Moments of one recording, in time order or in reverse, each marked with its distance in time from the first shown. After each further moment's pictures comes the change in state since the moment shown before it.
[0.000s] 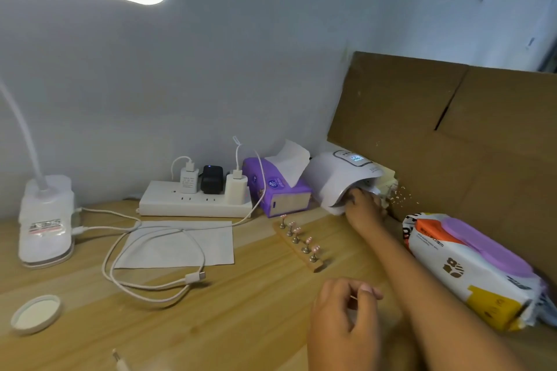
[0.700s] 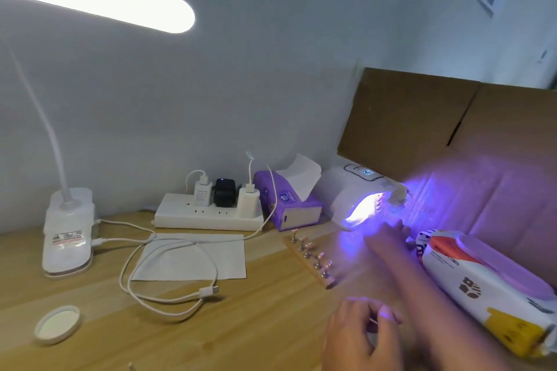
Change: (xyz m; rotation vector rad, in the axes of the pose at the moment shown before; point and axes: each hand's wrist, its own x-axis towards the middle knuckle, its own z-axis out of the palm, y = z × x) left_hand 0.000 -0.001 0.003 -0.018 0.001 0.060; right_hand -0.005 0.019 0.003 -0.143 -0.071 0.278
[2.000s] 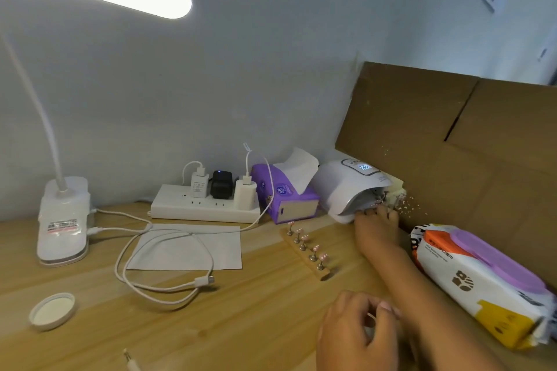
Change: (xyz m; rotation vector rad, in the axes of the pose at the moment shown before) left_hand -0.001 0.010 -0.006 0.151 -0.143 -0.125; right_hand -0.018 -0.014 -0.009 -0.632 0.101 -0.438
